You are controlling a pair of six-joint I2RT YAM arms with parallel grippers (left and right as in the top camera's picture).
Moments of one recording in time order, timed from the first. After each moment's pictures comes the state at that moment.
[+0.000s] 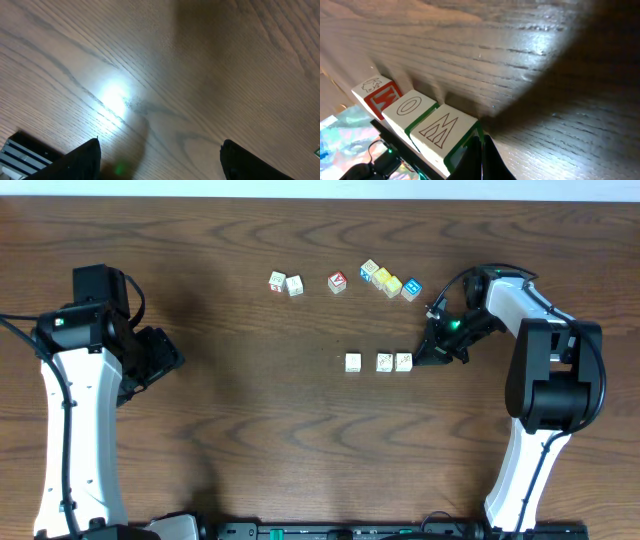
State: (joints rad) left arm 0.19 1.42 1.35 -1.32 -0.03 -0.46; right arm -0.02 2.24 1.53 -1.13 -0.65 0.00
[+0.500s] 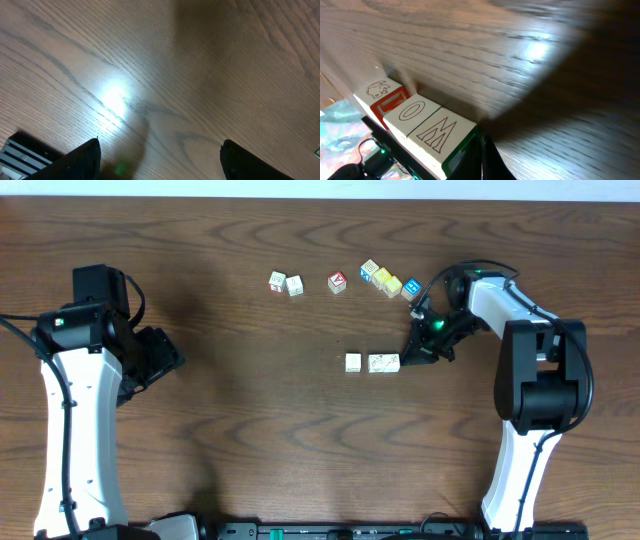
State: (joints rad) left arm 0.19 1.42 1.35 -1.32 -0.03 -0.46; right arm 0.06 2.24 1.53 -1.09 -0.65 0.02
